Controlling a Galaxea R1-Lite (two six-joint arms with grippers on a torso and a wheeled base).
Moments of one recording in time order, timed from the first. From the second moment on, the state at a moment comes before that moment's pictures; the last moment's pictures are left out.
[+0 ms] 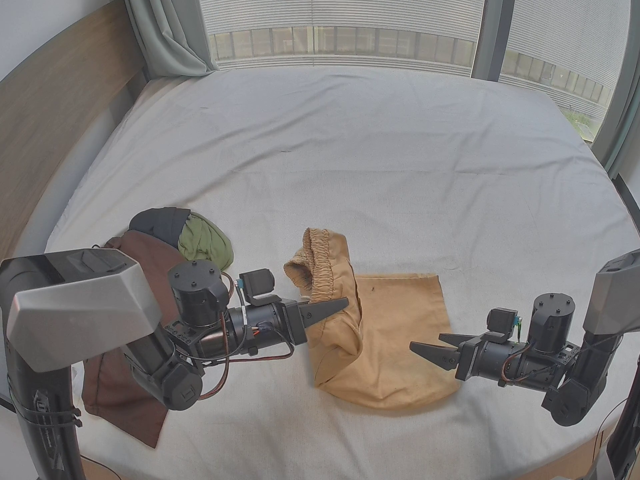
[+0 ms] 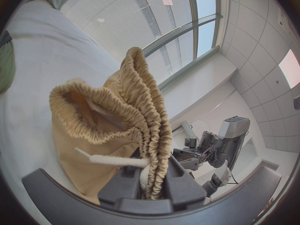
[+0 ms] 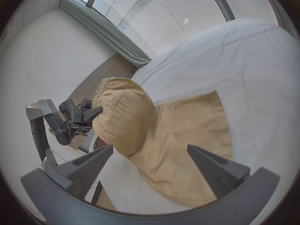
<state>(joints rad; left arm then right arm) -0.51 2.24 -0.72 -1.47 -0.64 -0.62 0.39 2.09 -0.22 -1.54 0.39 0.41</state>
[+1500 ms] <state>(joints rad) -0.66 2.53 -0.90 -1.53 -0.60 -0.63 0.32 2.00 -0.36 -1.54 0.35 0.51</state>
